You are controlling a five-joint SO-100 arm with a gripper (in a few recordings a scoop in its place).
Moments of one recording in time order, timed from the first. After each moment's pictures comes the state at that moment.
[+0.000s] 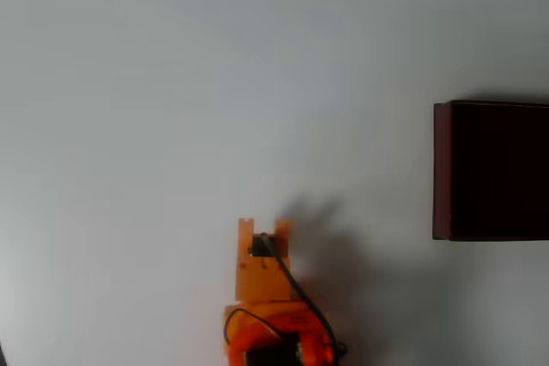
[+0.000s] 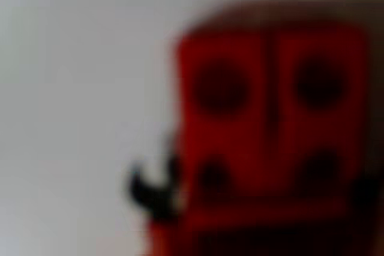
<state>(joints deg) -10.6 156.1 168.9 75.6 96.5</state>
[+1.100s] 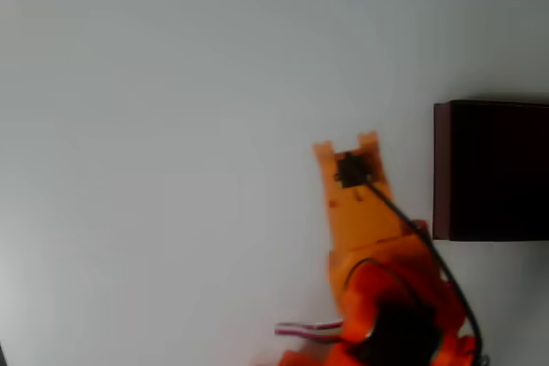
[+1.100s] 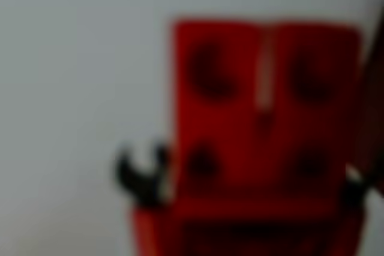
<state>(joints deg) 22.9 125.6 111.0 88.5 48.1</state>
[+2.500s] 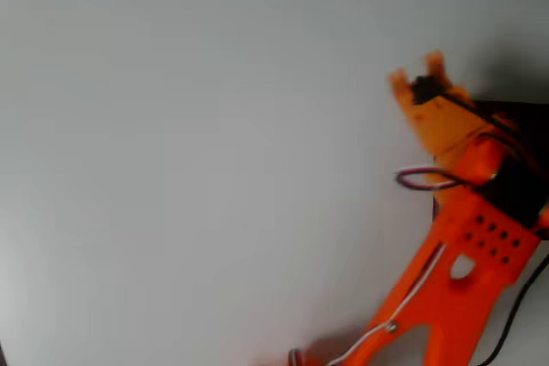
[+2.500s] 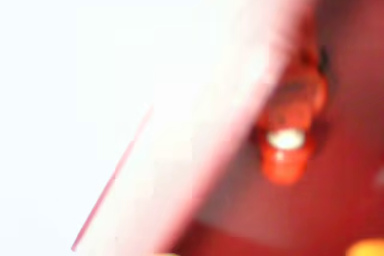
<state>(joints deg) 27.0 86.7 75.8 88.1 20.1</state>
